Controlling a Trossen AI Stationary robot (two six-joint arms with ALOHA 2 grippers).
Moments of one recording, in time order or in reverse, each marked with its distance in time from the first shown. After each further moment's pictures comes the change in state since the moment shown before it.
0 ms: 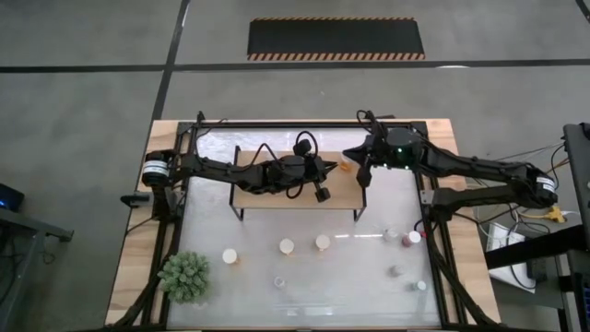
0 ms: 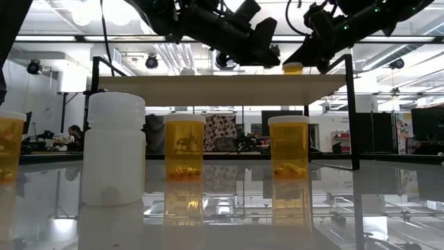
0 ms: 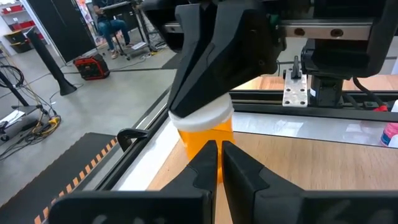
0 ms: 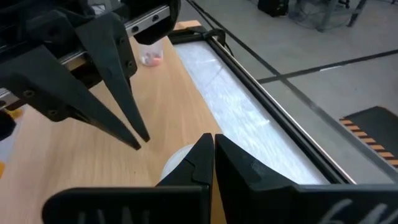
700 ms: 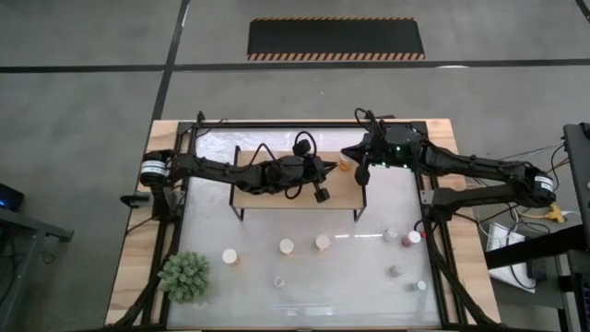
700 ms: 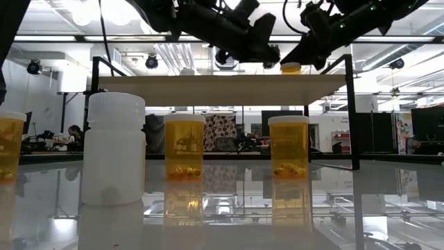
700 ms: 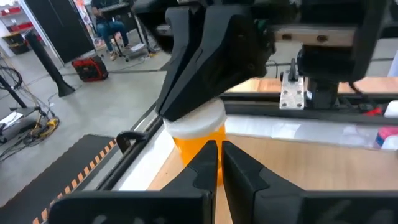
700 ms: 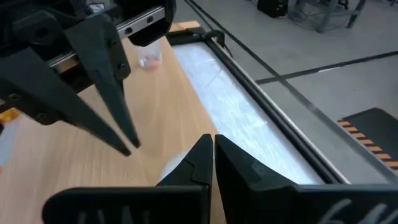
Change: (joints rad) left arm -0.007 -0.017 -0.003 -0.005 0.001 0.001; right arm 0.000 0.001 0.038 0.013 0.001 -0.007
